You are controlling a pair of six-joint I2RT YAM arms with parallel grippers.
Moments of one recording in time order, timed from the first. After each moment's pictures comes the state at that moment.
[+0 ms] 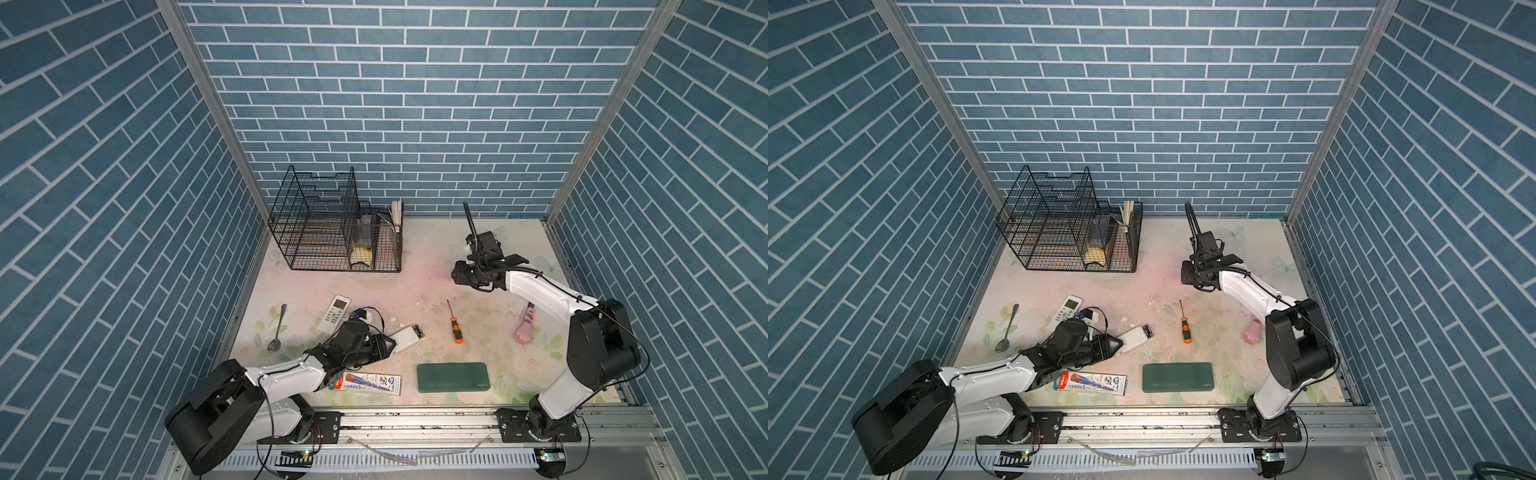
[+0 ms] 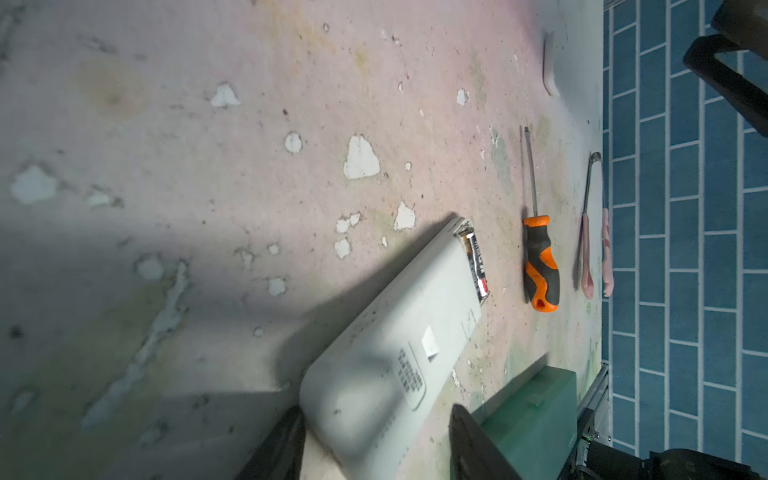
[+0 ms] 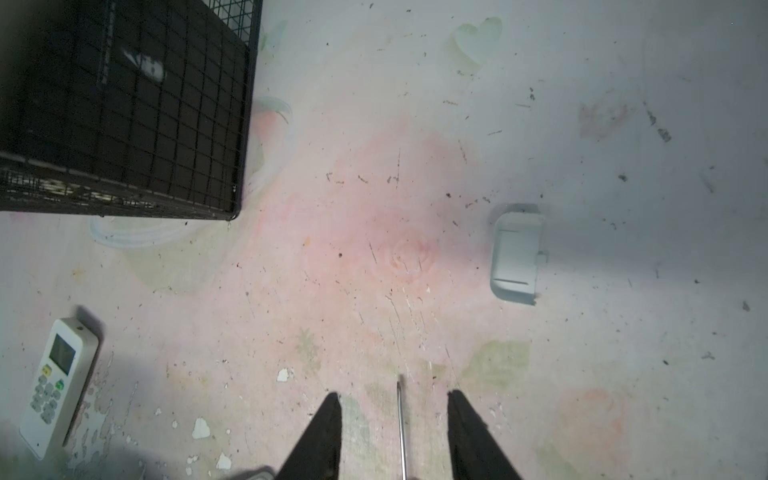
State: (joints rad) left arm -0.74 1.19 0.26 0.20 0.19 -0.98; right arm 0.47 1.64 1.19 -0.51 -0.07 0.41
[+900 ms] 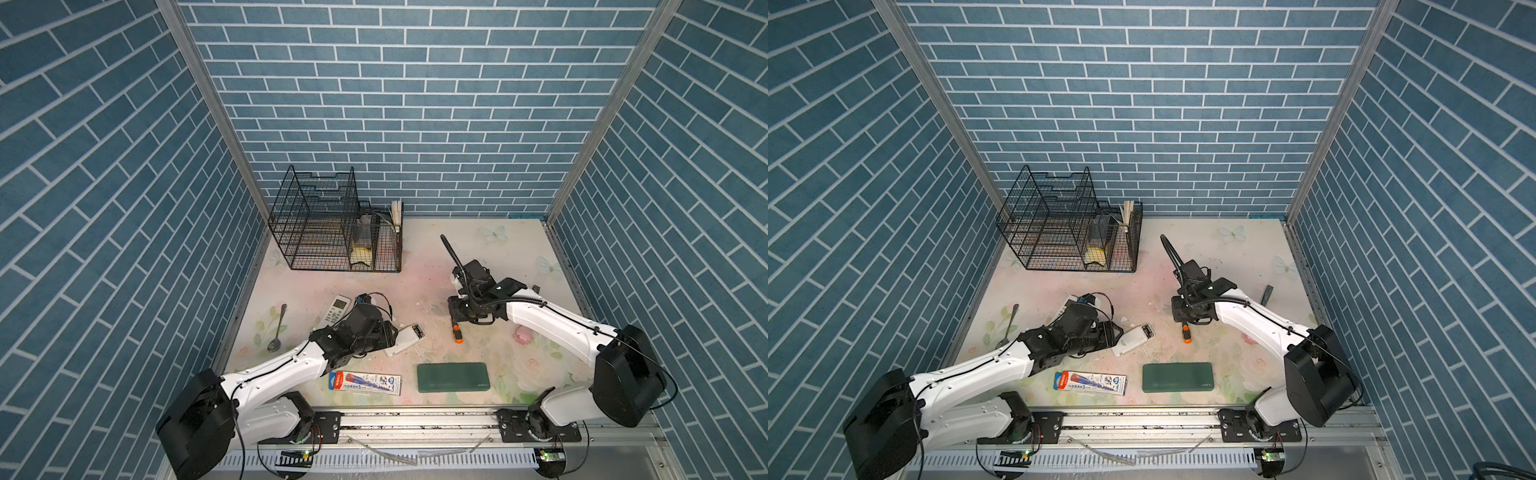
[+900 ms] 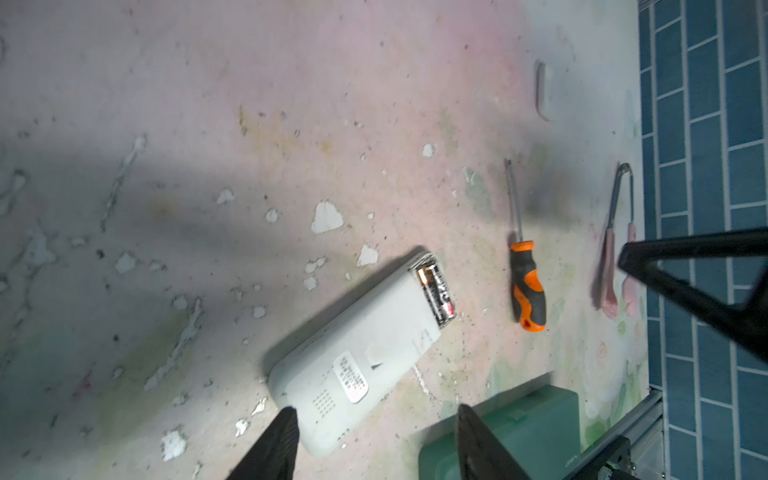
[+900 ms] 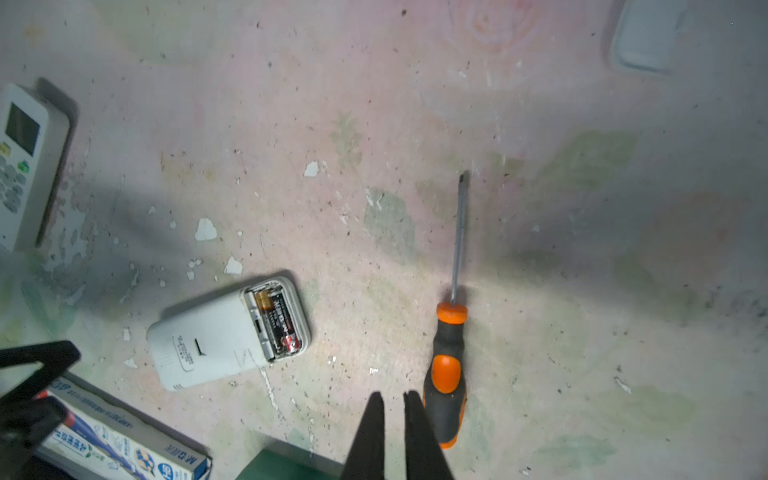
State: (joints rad) left arm -0.78 1.13 0.56 -0.23 0.04 -0.92; right arm 0.71 1.45 1.01 -0.69 -0.07 0.45
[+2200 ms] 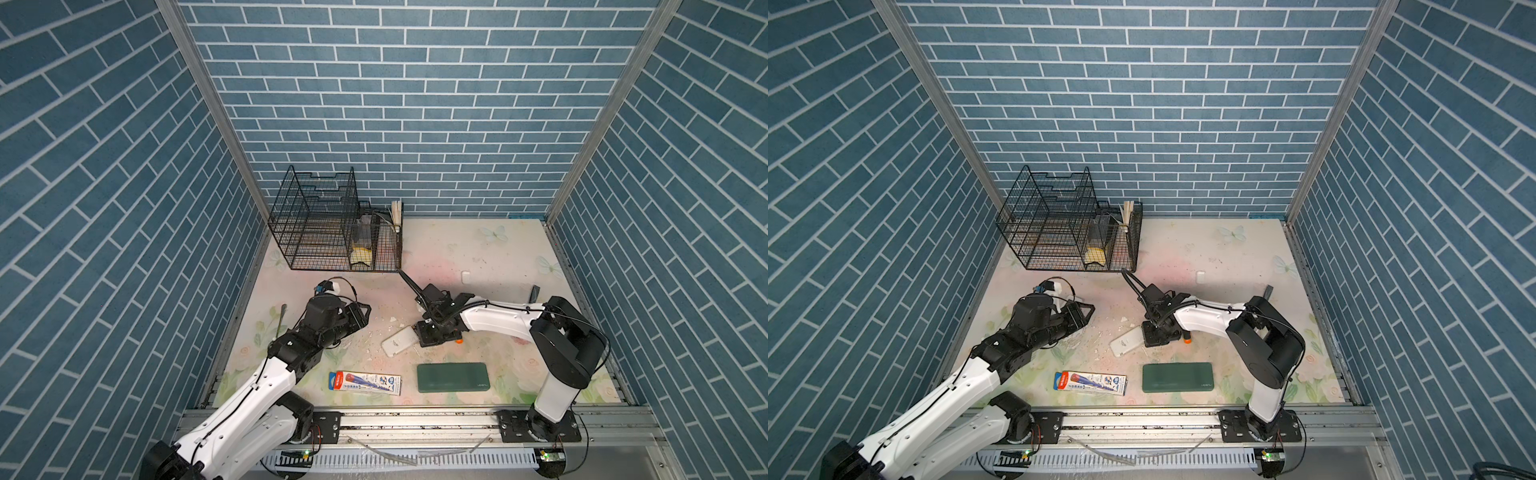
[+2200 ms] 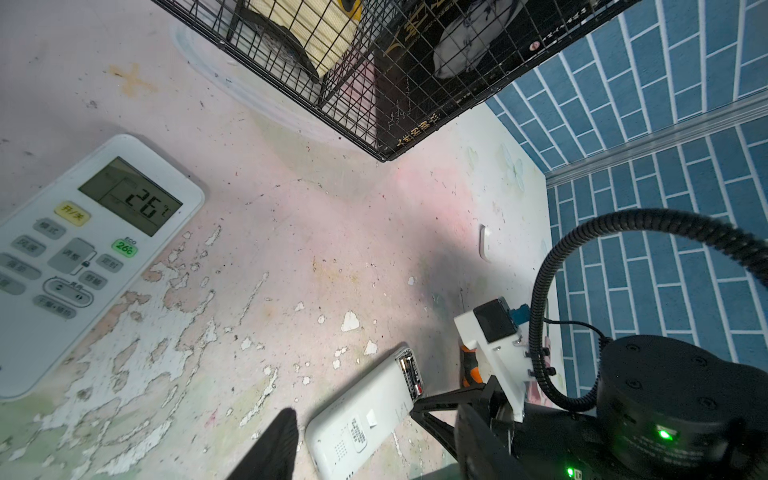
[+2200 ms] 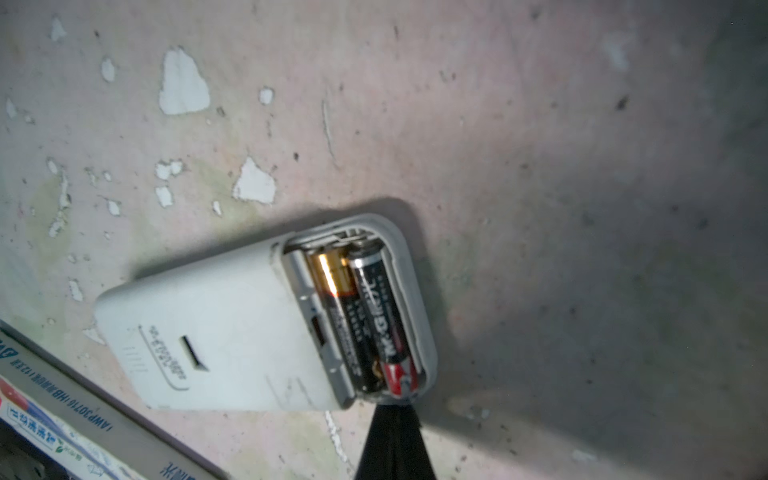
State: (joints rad) left arm -0.50 0.83 0.54 -0.32 0.09 -0.90; right arm 0.90 1.77 1.04 -0.54 -0.19 0.60
